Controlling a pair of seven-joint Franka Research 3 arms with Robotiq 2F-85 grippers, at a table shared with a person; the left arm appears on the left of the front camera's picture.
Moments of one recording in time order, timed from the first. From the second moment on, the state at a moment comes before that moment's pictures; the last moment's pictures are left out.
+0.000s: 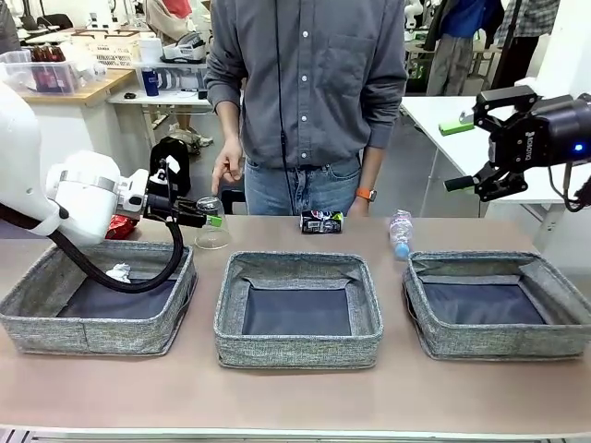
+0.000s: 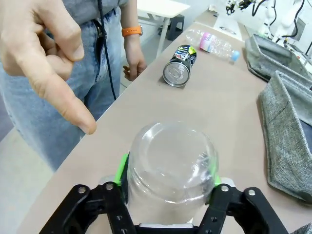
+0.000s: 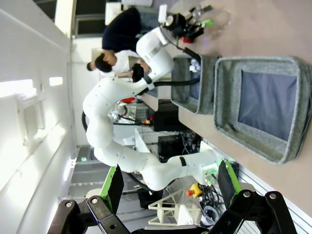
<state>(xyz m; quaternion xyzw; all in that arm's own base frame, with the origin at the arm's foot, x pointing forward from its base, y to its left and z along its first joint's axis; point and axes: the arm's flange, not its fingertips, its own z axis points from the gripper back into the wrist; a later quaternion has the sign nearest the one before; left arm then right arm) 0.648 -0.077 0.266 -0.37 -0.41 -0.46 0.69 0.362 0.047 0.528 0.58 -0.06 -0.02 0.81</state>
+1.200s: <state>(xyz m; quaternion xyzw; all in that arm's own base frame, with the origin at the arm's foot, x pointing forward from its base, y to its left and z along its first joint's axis) 0.563 -0.019 0.486 -0.37 -0.35 -0.36 0.78 0.362 0.046 0.528 0.58 -0.06 -0.02 0.81</state>
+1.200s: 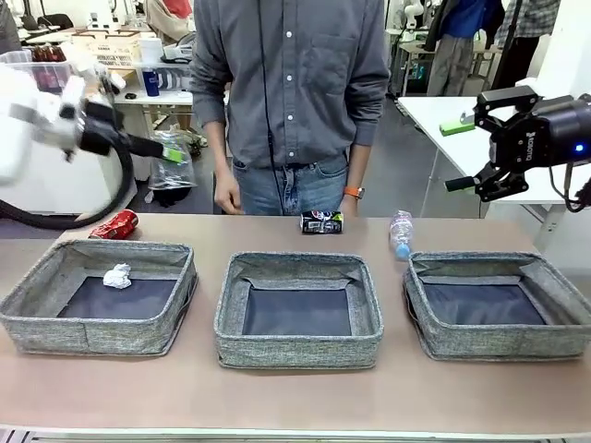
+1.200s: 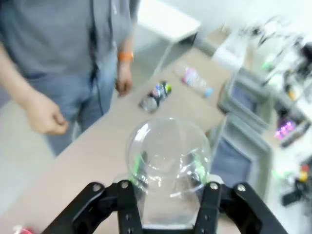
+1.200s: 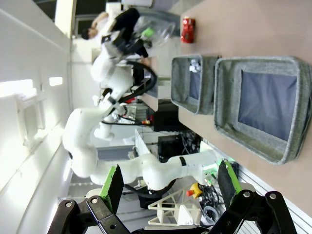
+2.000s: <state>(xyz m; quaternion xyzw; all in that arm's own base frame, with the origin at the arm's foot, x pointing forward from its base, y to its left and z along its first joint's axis) 0.493 -0.034 0.562 -0.38 -0.05 -0.27 0.89 0.362 0.046 0.528 0.58 -0.06 -0.02 0.81</state>
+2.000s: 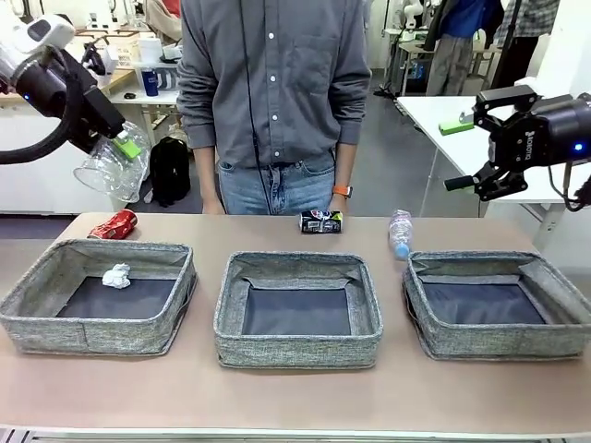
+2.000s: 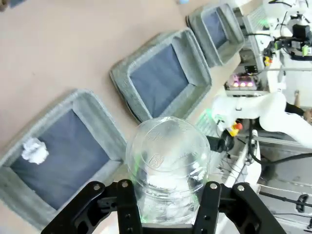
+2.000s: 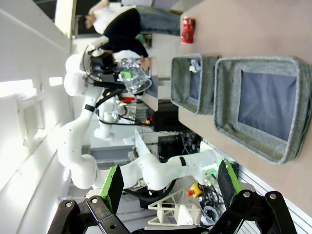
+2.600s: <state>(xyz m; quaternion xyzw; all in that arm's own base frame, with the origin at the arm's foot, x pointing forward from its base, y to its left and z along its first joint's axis) 0.464 -0.163 0.612 -0.32 0.05 -0.20 0.92 0.343 0.011 0.573 0.54 -0.12 0.00 0.83</state>
